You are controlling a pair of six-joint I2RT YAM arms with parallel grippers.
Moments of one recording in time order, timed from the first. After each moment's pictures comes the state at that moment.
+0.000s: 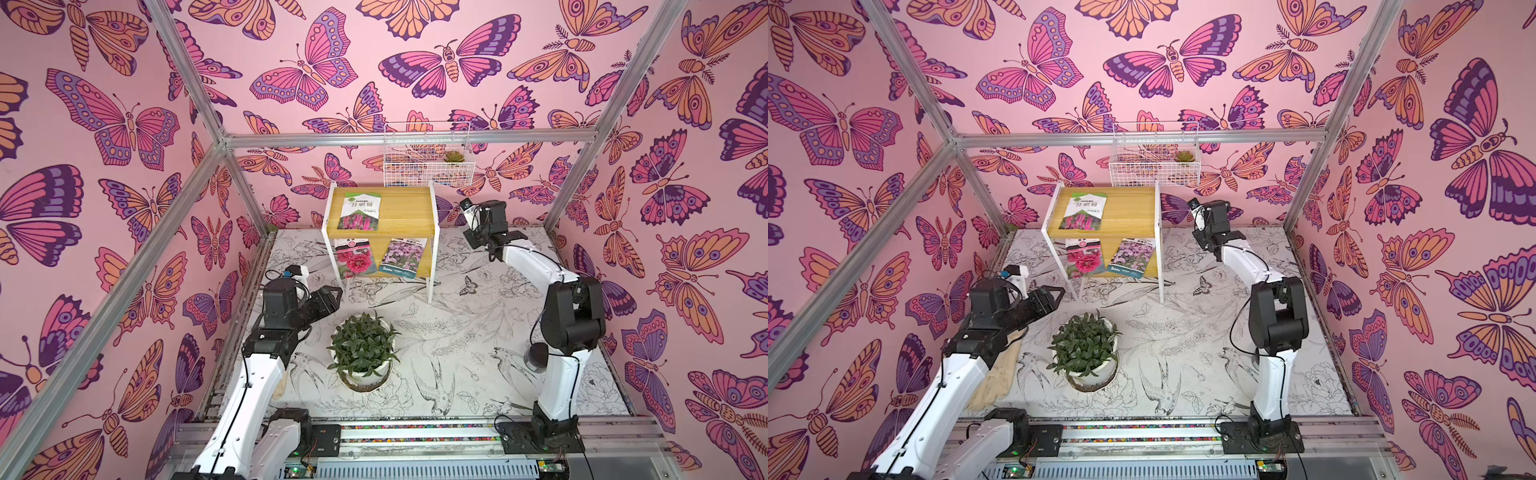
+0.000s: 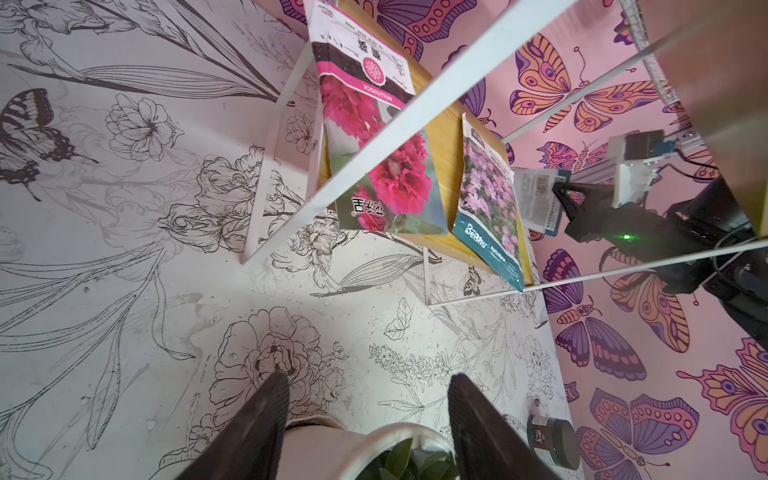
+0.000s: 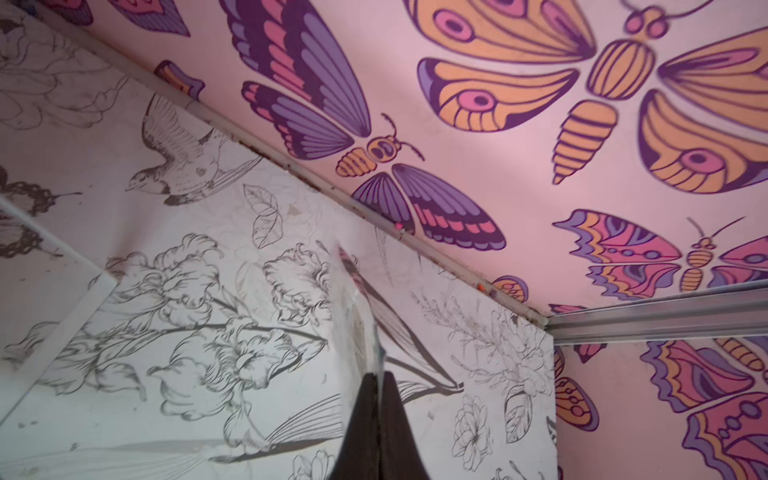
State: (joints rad) left arm -0.04 0.93 0.74 -0.37 0.38 -0.57; right arm 0.23 2.01 1.67 -0.24 0.20 -0.44
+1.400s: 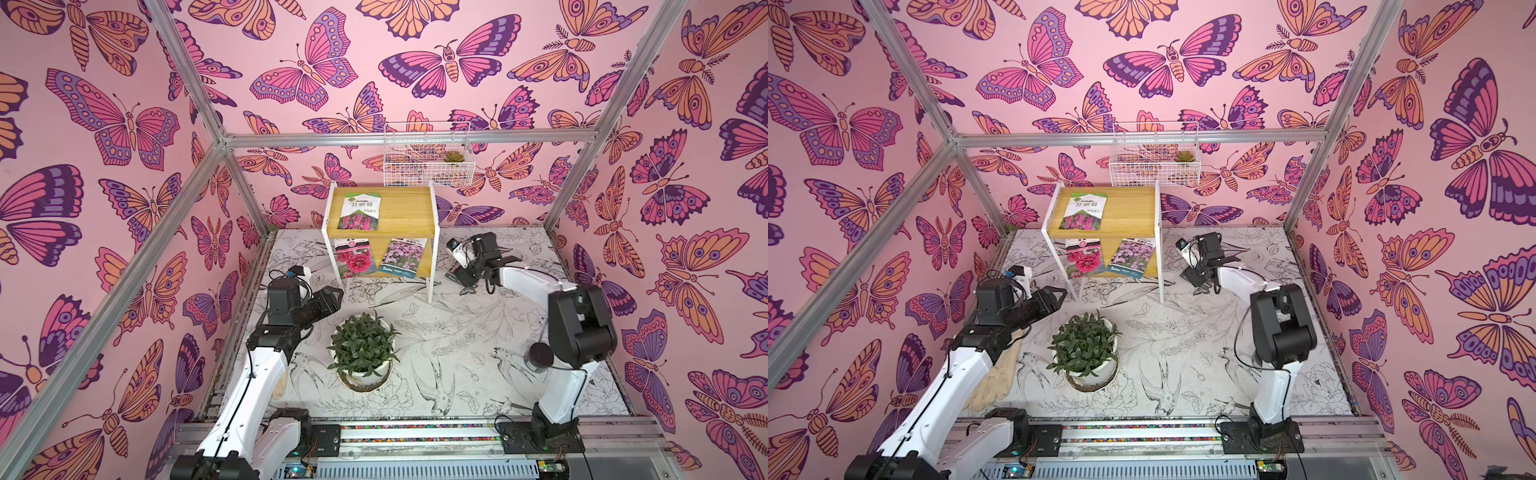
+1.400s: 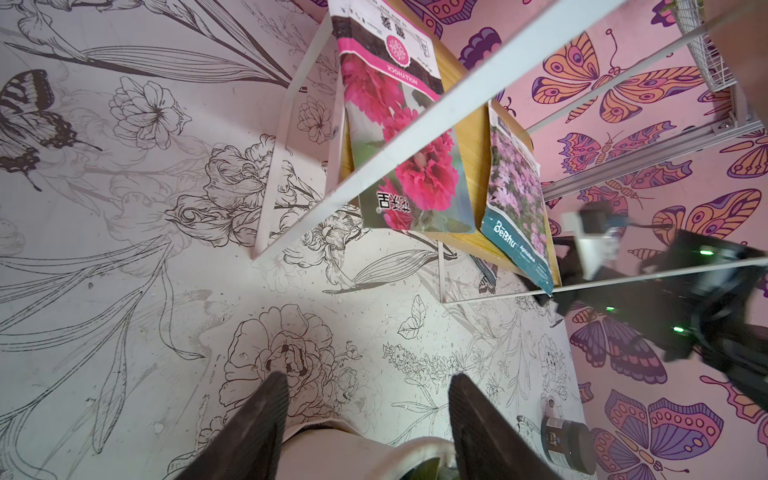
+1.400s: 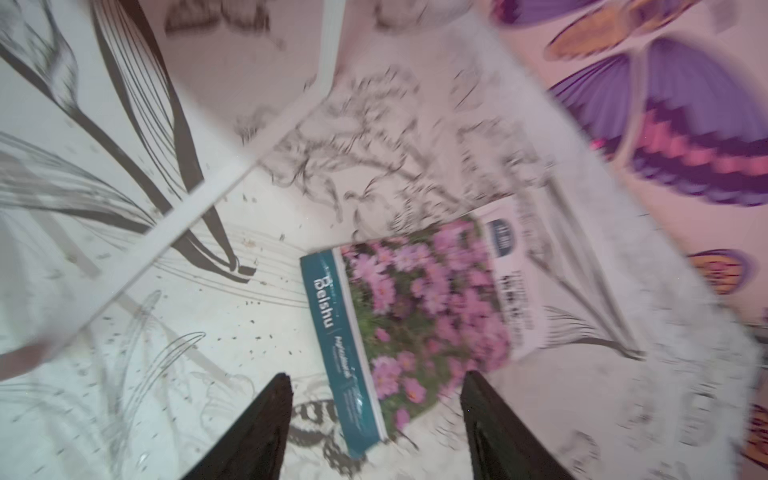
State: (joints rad) left arm -0.04 0.98 0.72 -0.34 0.38 -0.56; right arm 0.29 1.79 1.32 -0.30 0.03 -0.48
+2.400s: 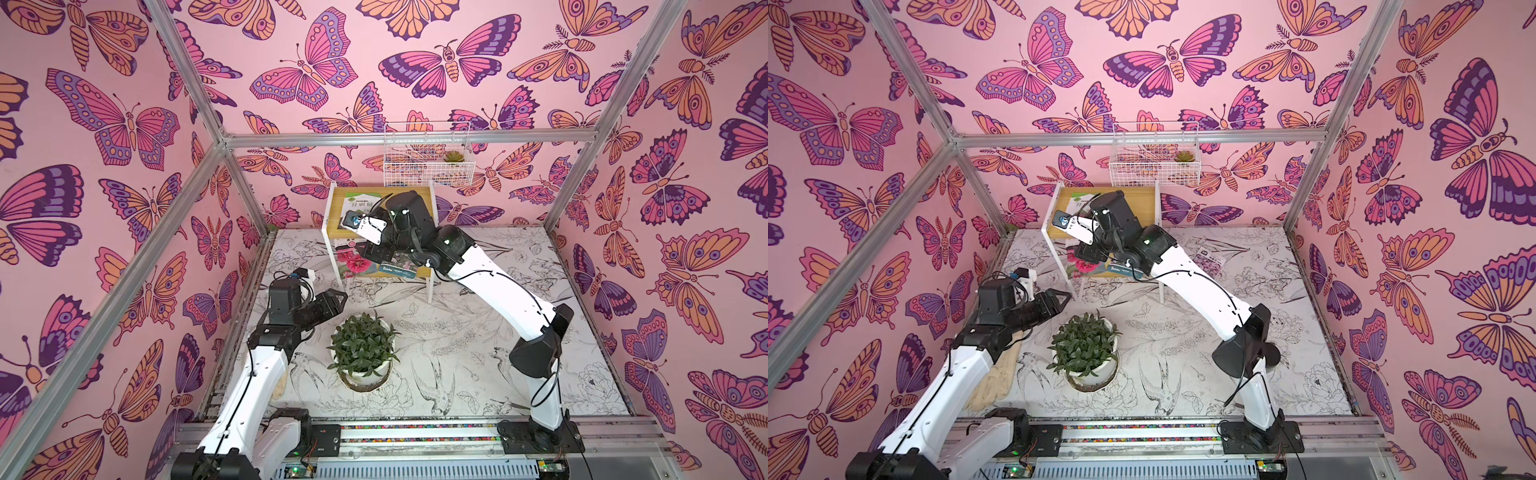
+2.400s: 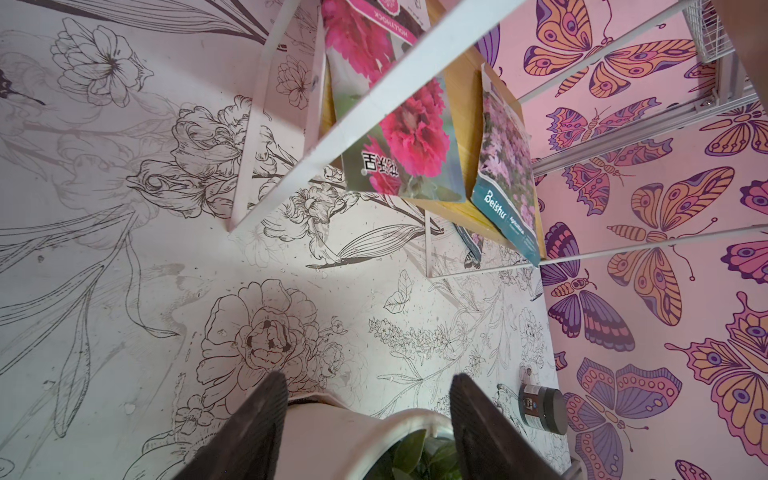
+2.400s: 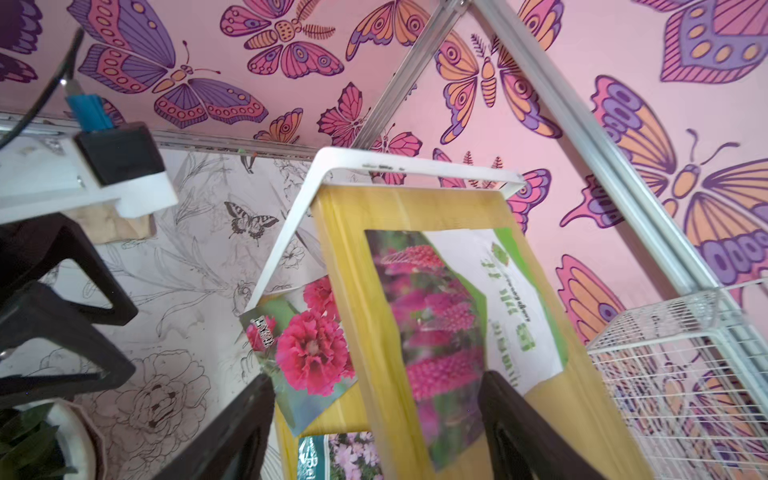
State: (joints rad) left arm -0.04 0.99 0.72 -0.38 0.46 -0.57; right arm 0.87 2.05 2.35 -0.70 0.01 -0.61
